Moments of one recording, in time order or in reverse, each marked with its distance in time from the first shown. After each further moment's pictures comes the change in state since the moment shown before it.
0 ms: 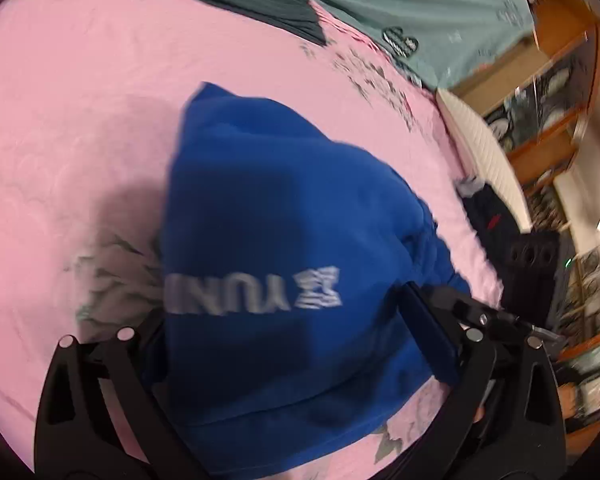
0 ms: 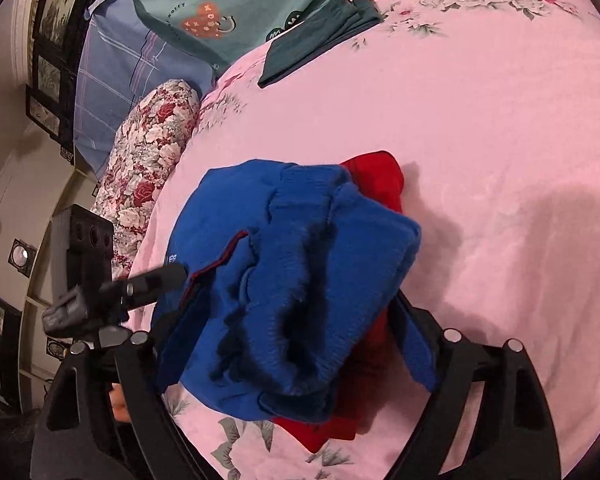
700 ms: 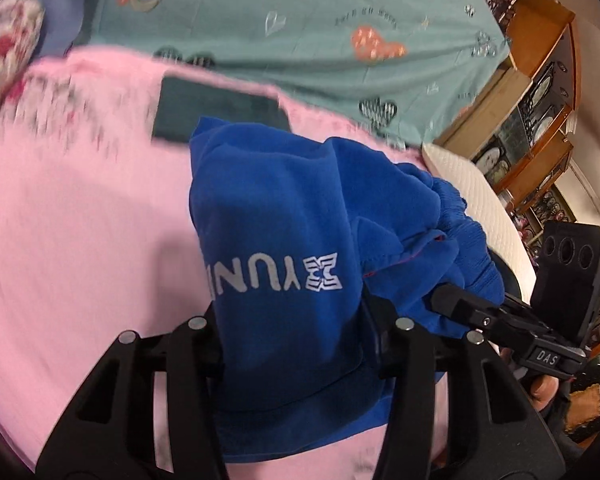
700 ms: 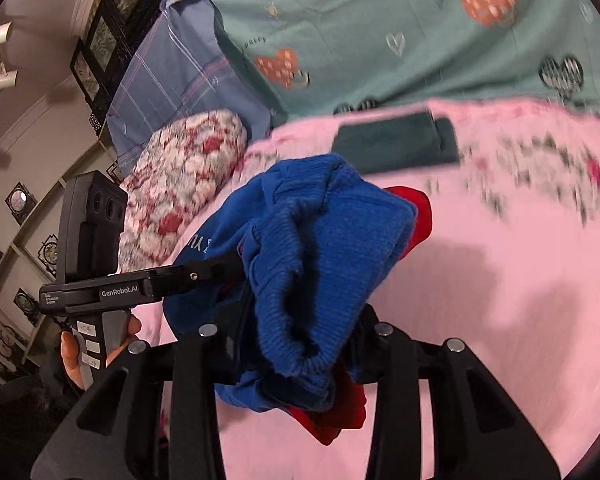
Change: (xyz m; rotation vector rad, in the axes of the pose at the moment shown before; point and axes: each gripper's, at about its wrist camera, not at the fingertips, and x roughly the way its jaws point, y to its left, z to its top) left arm -0.068 -0.029 0.138 0.101 -0.206 0.011; right arm -0.036 0.092 0.125 -0.295 -0.164 -0.013
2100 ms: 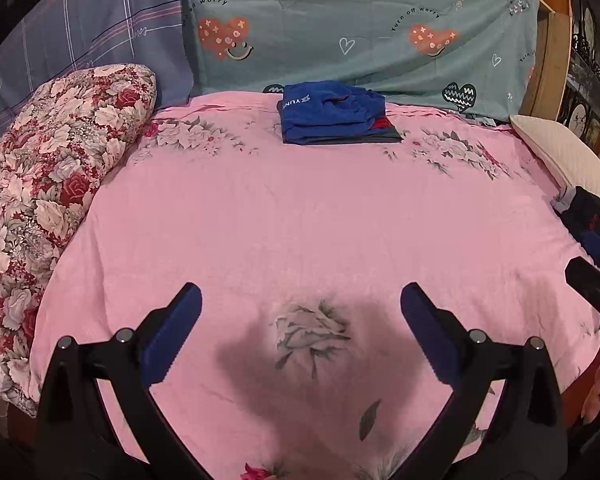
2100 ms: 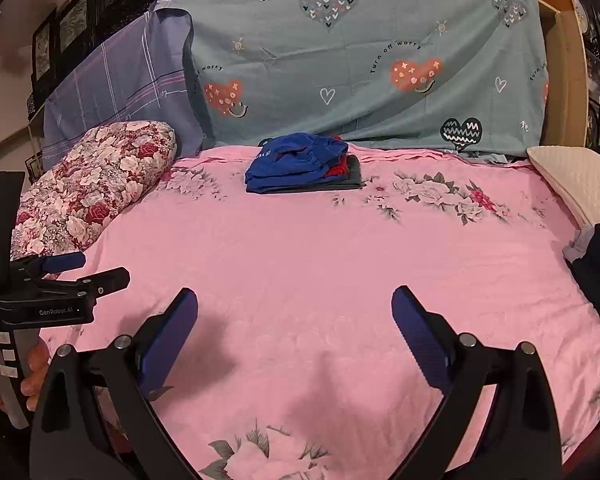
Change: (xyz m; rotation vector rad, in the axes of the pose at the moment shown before) left arm -0.091 -0.025 -0.141 0.158 -0.109 0.519; right arm -0.076 0.067 -0.128 -0.109 -0.187 -0.442
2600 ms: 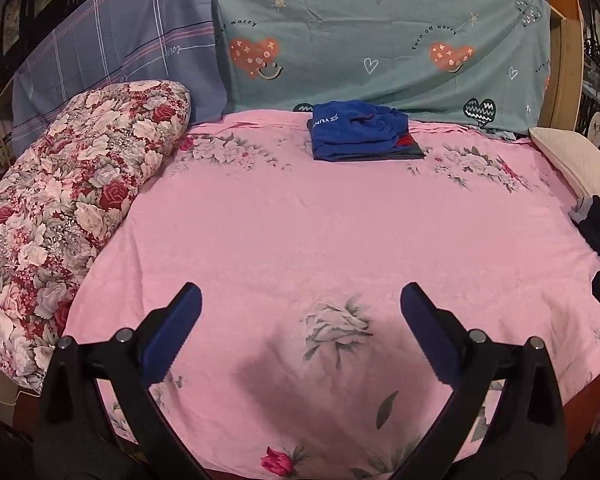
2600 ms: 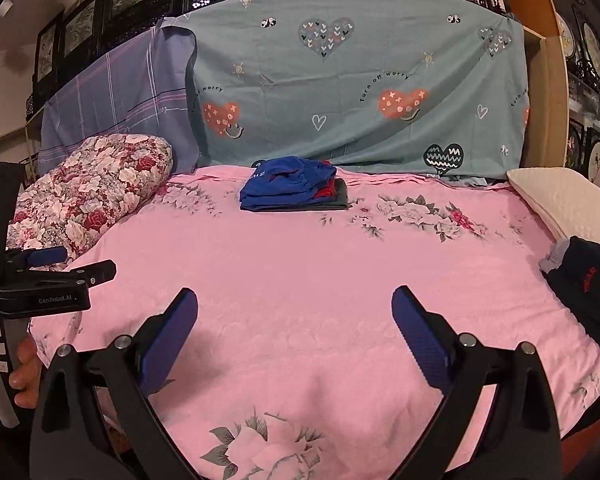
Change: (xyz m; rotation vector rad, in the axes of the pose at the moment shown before) left arm -0.029 0.005 -0.007 -0.019 -0.058 0.111; right arm -0.034 0.010 -0.012 -0.021 -0.081 -0.048
